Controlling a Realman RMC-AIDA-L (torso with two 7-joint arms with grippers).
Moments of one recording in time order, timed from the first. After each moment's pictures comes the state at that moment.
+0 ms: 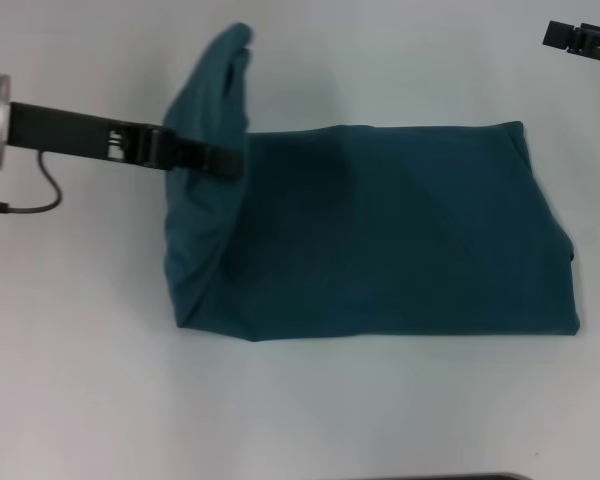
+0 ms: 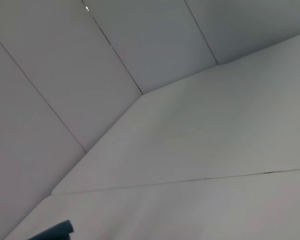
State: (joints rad) left arm -0.74 -2.08 -2.60 -0.78 -0.85 1.86 -2.17; right arm 0.52 1.99 -0.31 -0.69 -2.09 -1.49 1.78
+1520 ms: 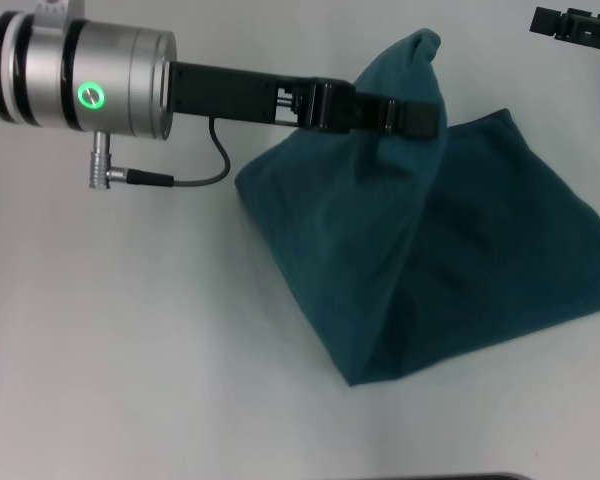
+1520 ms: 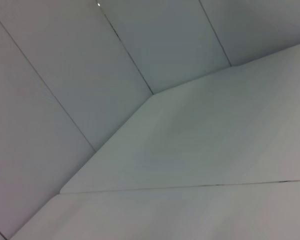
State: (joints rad) left arm -0.82 -2.16 -2.36 -0.67 -1.22 1.80 -2.15; right arm 0.55 1.99 -0.32 -0.69 -2.09 -1.49 1.79
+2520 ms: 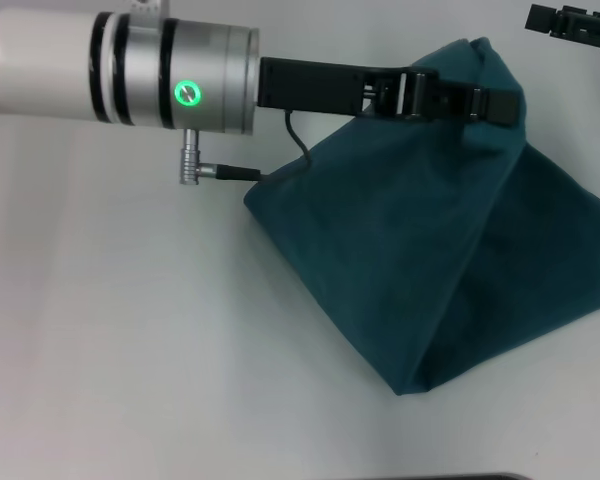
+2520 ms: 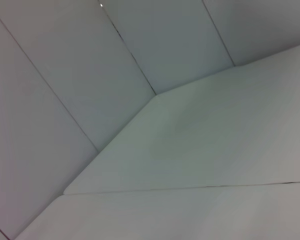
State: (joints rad) left arm -0.86 -2.17 -2.11 -0.58 -1.45 1.61 -2.12; right arm 0.56 2.00 -0.32 -0.69 -2.09 -1.49 1.79
